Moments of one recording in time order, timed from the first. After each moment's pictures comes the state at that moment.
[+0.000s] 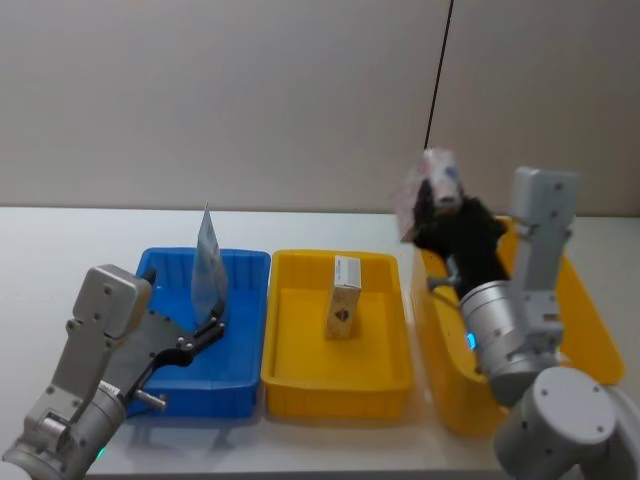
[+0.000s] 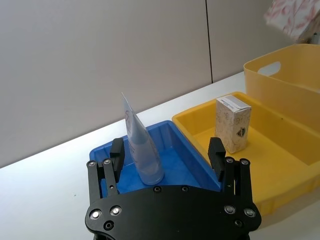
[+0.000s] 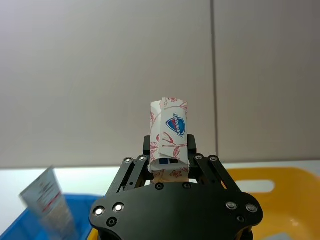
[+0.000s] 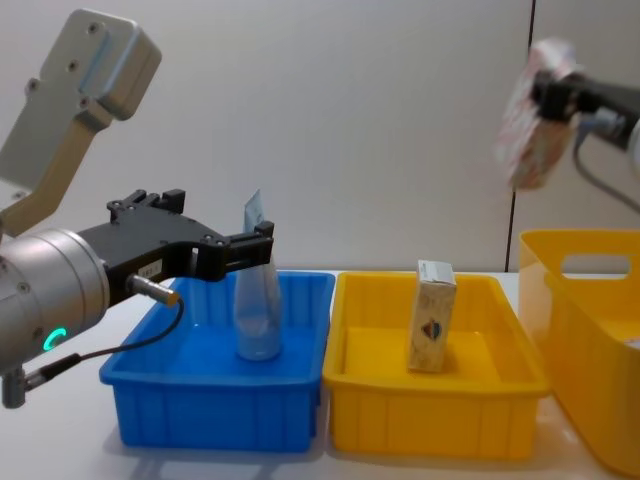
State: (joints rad) left arm -0.24 0.38 0.45 -1.63 -0.20 0.01 -0.01; right arm 0.26 0.04 -0.21 -1.59 0.17 0.03 -0.08
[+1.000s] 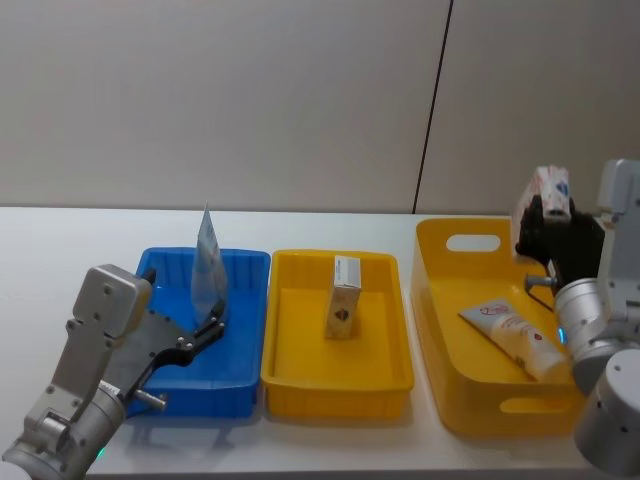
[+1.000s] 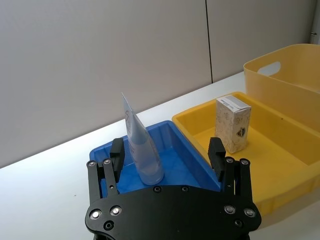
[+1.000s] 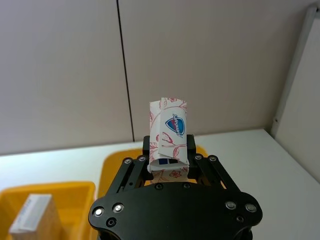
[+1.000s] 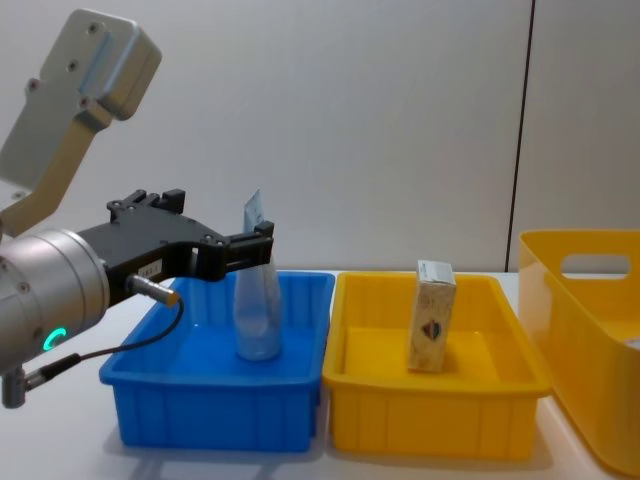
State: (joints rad) left arm -0.24 0.38 0.45 -1.63 -0.20 0.01 -0.01; right arm 0.26 0.09 -0.07 -1.64 0.08 0.22 -0.19
